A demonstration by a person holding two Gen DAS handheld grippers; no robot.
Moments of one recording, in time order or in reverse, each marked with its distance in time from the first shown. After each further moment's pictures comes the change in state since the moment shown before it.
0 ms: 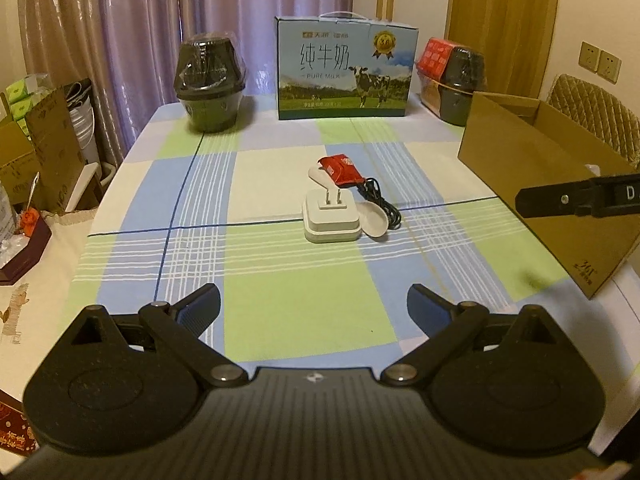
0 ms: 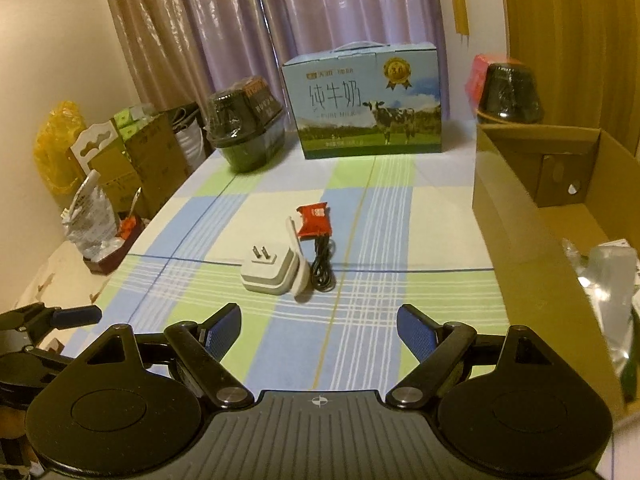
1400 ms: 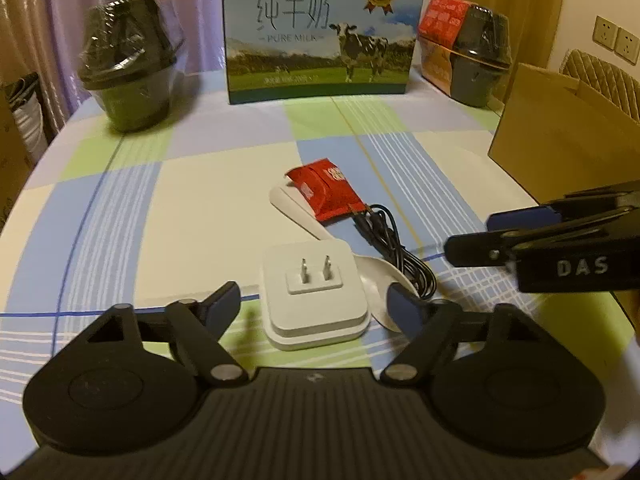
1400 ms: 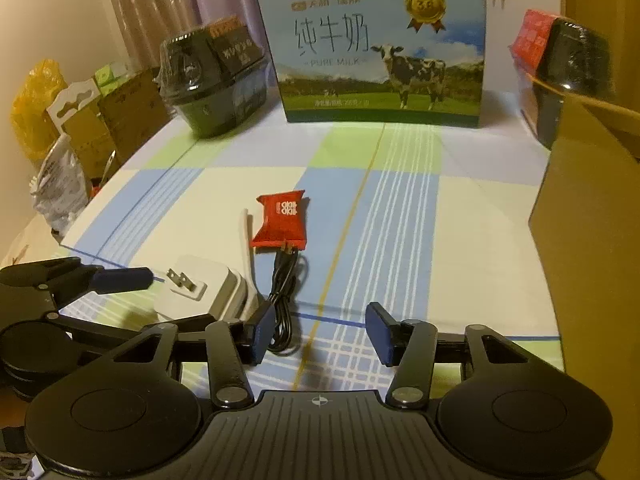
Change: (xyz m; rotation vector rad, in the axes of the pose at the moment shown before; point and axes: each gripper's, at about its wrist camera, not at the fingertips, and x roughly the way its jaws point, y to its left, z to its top) left arm 0.170 -0.011 0.063 0.051 0.078 -0.079; right arm 0.154 -0.036 0.038 -0.066 0.119 -0.006
